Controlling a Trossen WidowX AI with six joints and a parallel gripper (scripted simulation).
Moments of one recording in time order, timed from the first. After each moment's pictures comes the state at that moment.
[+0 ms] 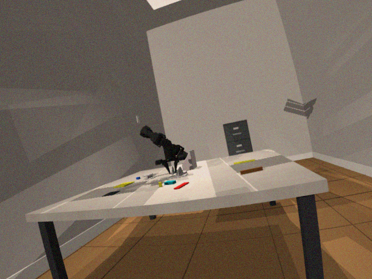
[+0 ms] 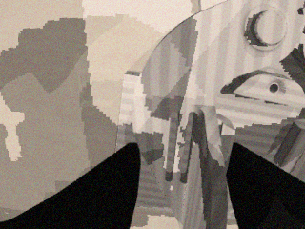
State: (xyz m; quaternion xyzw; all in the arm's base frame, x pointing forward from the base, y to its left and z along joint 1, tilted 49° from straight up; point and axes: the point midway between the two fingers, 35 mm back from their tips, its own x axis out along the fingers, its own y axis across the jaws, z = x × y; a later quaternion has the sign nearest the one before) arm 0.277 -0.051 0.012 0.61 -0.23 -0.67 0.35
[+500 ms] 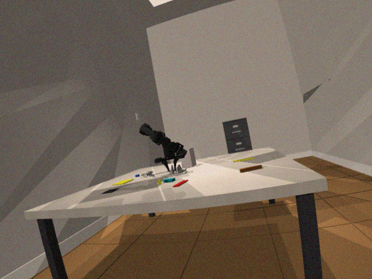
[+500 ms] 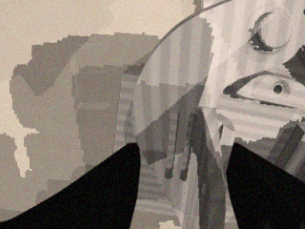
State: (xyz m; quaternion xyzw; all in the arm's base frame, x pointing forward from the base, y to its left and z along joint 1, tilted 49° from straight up) arm 0.278 -0.054 0.009 0.61 -0.23 -0.67 0.35
